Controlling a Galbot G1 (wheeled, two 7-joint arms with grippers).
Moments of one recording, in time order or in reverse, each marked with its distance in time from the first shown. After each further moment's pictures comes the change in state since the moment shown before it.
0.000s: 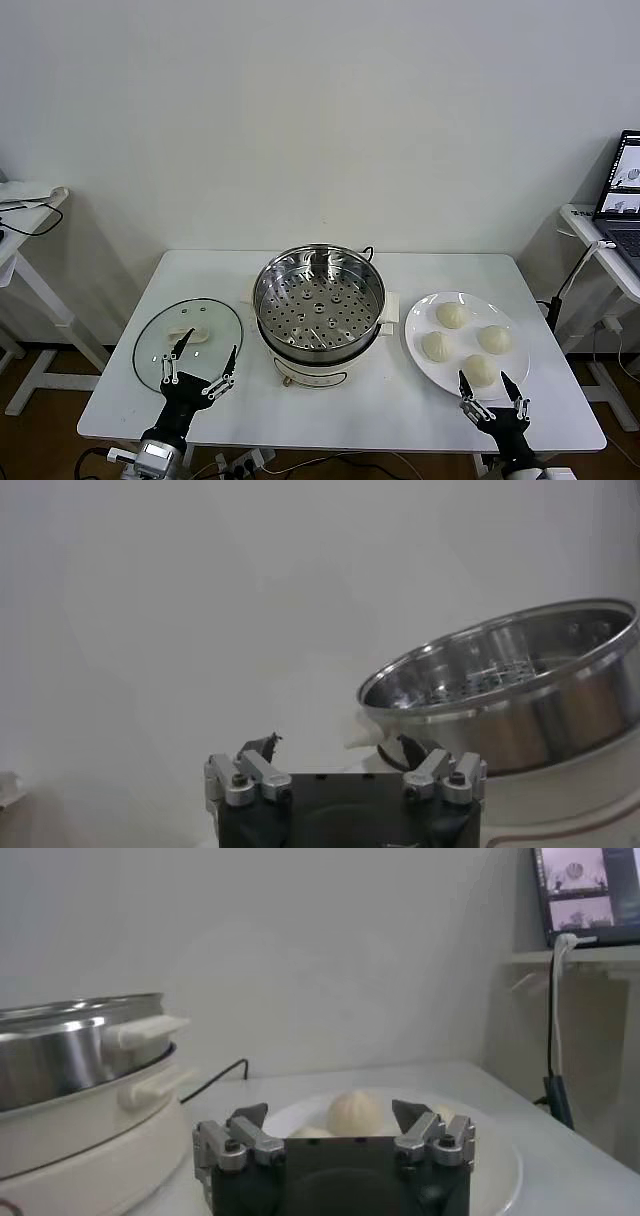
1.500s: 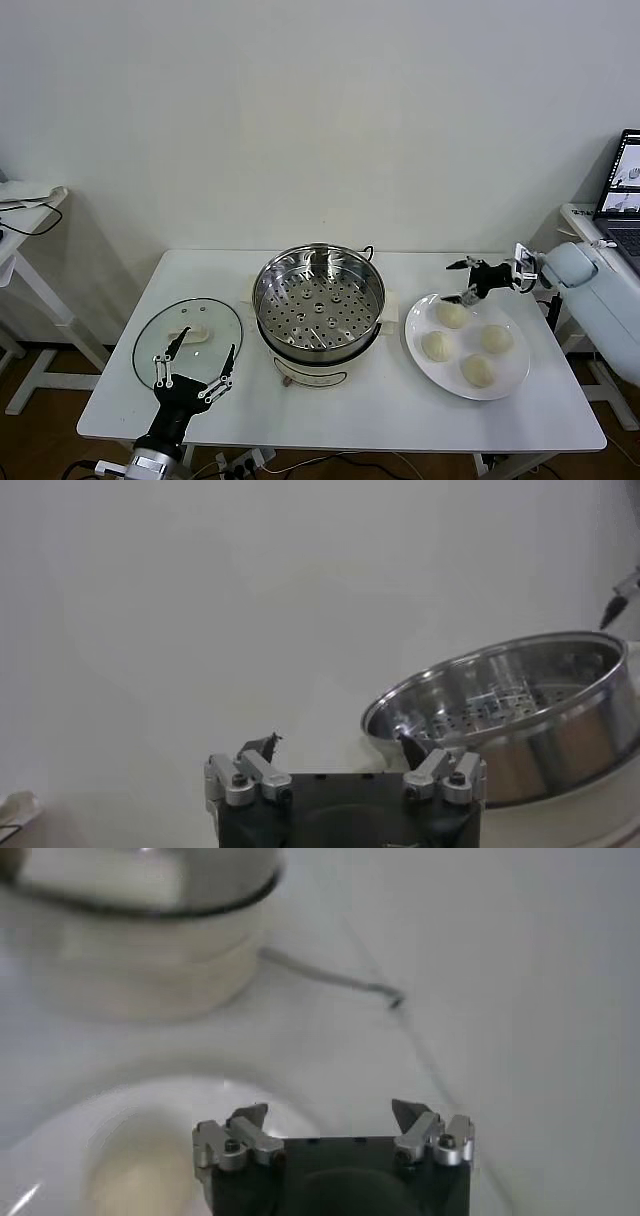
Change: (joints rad) left arm 0.065 -0.026 -0.018 -0.087 0.013 -0.001 0.000; right arm 1.563 -0.280 -1.033 -1.062 -0.523 -0.105 -1.238
